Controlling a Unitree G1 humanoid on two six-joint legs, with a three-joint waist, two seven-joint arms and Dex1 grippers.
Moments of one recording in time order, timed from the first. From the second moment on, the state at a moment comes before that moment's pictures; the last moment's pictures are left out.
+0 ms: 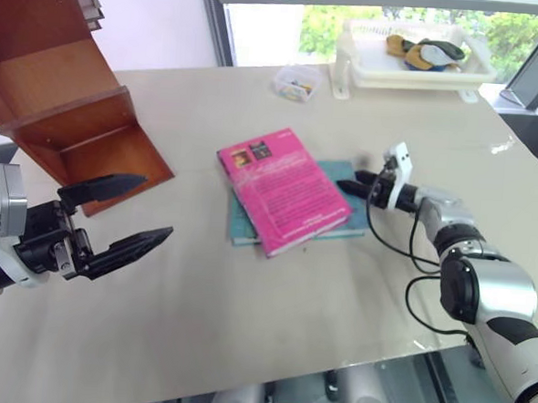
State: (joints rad) left arm 0.25 0.89 0.81 -0.54 -0.93 0.53 -1.06; right arm -1.06 -0.30 -0.20 1.33 0.06 0.01 1.14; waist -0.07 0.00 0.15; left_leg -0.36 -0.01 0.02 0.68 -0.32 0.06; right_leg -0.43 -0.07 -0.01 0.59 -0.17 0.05
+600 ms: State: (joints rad) left arm 0.28 0.90 0.81 -0.54 -0.92 0.54 -1.08; right arm -1.02 -0.46 -0.17 1.30 0.04 -0.13 1.08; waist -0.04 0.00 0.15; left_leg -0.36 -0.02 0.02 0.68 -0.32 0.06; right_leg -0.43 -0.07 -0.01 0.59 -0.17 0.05
